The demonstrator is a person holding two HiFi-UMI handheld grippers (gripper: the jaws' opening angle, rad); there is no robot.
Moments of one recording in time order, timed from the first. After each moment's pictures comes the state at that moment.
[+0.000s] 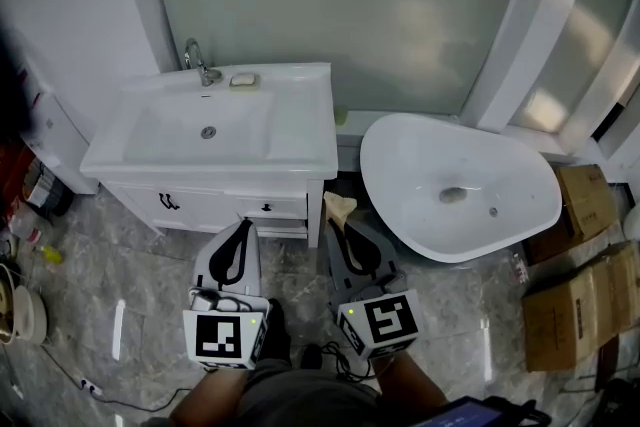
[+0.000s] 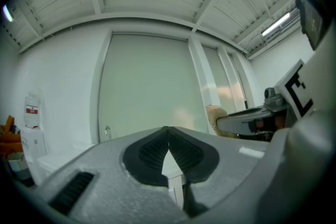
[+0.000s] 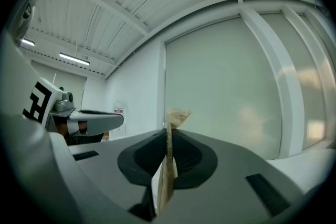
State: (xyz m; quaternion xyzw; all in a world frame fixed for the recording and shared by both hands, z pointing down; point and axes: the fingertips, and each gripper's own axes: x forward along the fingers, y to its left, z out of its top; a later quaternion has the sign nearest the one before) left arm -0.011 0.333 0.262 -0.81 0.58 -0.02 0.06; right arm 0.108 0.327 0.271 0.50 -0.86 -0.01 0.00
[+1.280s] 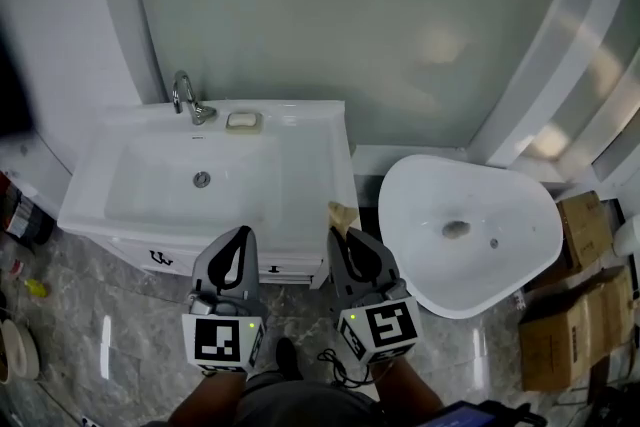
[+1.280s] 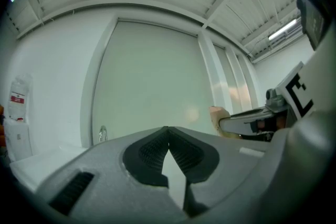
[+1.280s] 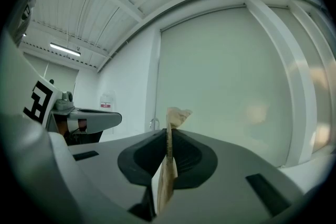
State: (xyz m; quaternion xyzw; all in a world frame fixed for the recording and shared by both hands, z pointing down) left arm -0.087 0.108 0.273 -0.83 0.56 0.00 0.04; right arm 0.039 0.108 0.284 0.53 -0.85 -0.01 0.02
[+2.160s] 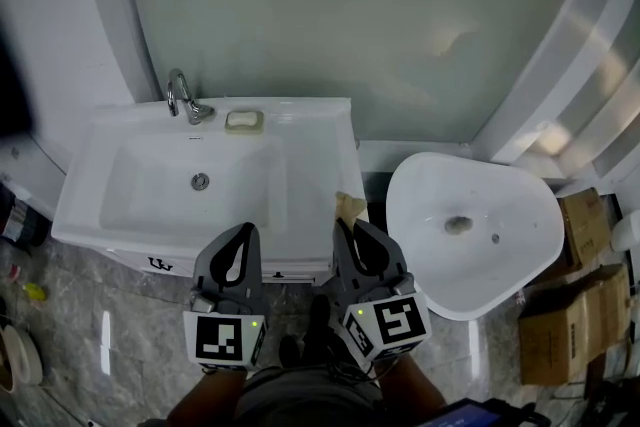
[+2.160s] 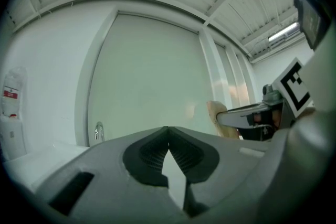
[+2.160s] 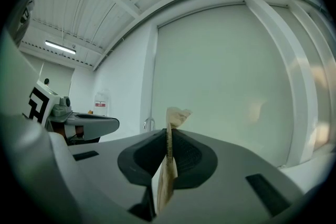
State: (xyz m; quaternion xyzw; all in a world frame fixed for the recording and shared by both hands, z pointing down) left arm -0.102 0.053 0.286 -0.84 0.54 -0.01 0.03; right arm 0.025 0.052 0.282 0.54 -0.84 0.00 0.02
